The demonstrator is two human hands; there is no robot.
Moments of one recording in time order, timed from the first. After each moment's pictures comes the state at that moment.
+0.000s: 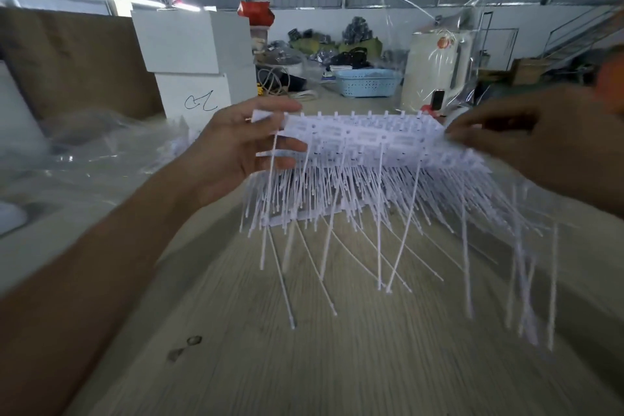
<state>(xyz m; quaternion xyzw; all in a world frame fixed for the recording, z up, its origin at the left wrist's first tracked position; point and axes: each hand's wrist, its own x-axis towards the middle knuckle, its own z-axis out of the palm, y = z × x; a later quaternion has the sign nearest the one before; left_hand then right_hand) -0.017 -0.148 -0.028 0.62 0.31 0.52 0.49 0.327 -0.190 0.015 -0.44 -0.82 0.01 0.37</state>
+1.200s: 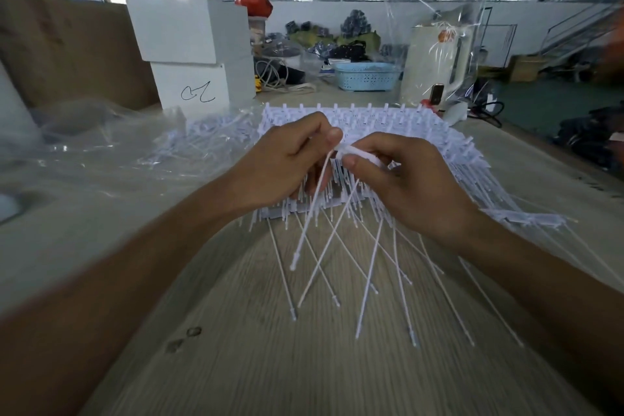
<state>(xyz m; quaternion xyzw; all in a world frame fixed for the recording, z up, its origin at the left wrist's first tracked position) 0.034 -0.166 -0.040 0.81 0.38 0.40 0.19 0.234 -0.167 -0.055 -0.35 -0.80 0.15 0.46</state>
